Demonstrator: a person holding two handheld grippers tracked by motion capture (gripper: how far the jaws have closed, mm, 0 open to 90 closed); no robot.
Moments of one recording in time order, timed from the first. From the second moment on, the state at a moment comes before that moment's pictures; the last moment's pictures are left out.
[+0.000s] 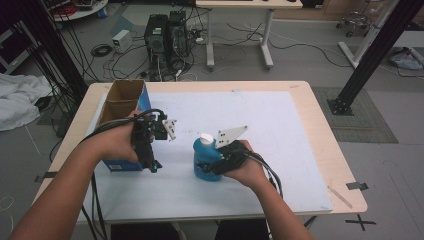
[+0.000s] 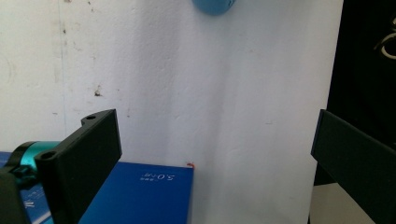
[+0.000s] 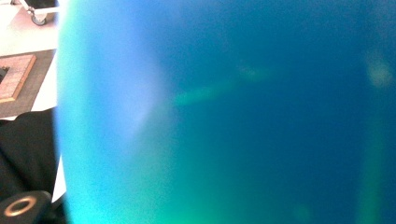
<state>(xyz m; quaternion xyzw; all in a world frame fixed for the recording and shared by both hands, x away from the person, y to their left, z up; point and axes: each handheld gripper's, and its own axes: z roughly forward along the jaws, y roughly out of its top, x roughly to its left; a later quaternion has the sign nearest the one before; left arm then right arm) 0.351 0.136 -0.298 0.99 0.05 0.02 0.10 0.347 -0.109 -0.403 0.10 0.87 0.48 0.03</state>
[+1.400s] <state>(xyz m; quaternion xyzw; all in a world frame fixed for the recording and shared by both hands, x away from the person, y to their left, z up) 0.331 0.055 -0.245 1.00 -0.04 0.03 0.08 0.331 -0.086 -0.361 0.01 0.89 0.46 0.01</state>
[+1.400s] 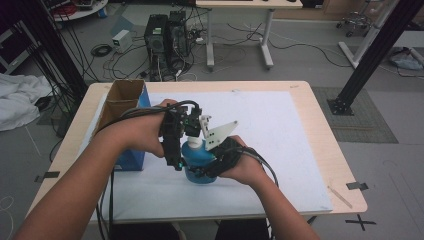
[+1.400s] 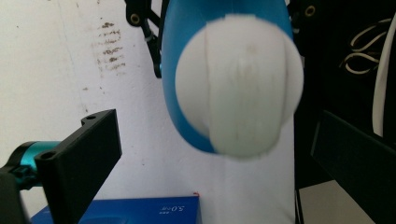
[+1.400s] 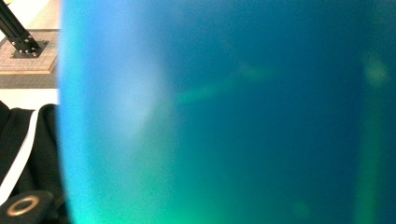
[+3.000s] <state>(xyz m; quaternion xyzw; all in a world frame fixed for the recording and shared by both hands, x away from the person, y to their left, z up) 0.329 0.057 -0.260 1.00 -0.04 0.02 0.07 0.330 -0.056 -0.358 0.01 0.88 0.47 -0.01</state>
